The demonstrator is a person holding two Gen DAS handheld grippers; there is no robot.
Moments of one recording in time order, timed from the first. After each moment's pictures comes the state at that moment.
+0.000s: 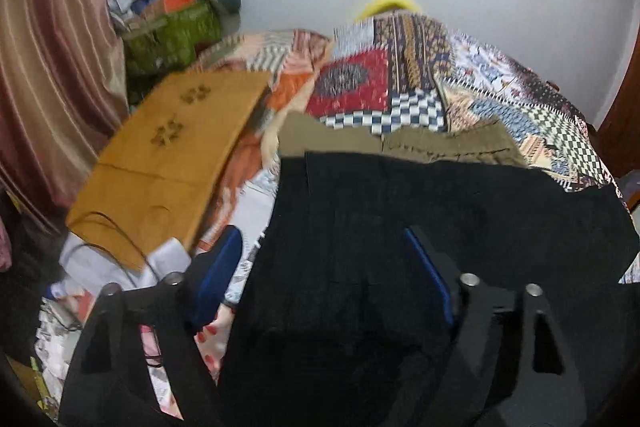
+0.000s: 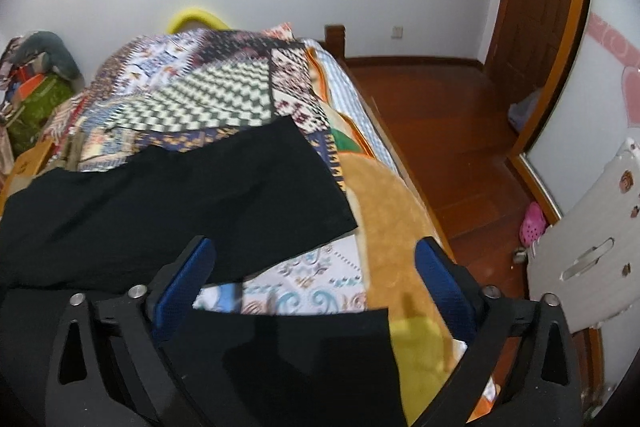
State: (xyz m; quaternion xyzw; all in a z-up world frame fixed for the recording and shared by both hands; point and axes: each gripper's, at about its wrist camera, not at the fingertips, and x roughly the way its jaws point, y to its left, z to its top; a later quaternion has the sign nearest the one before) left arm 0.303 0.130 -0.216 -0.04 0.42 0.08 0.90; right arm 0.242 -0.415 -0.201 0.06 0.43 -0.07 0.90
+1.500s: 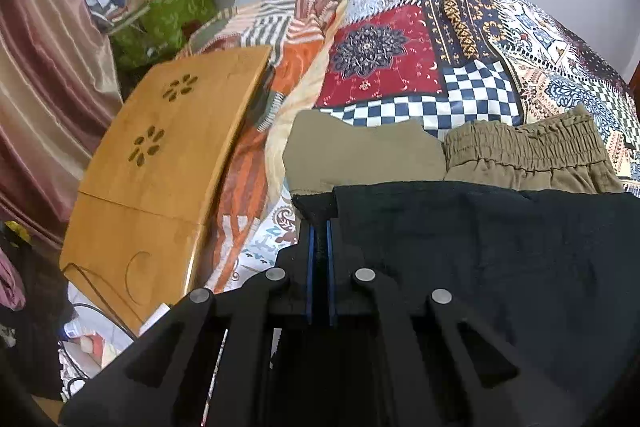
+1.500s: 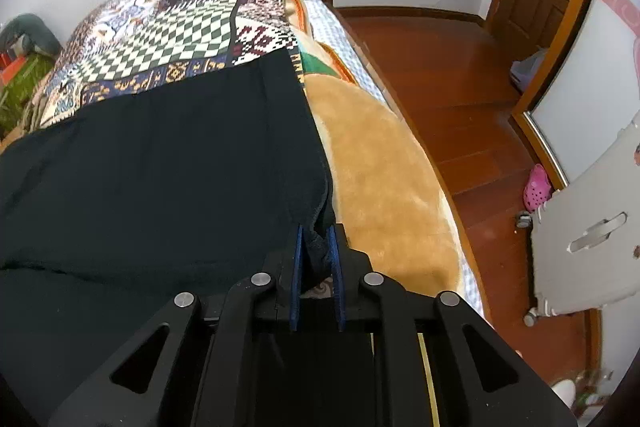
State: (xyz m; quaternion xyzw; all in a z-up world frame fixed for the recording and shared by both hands) left arm 0.412 0.161 -0.267 0.01 0.48 0.09 0.87; right arm 0.257 -0.431 -0.254 0.07 0.50 -0.07 0.86
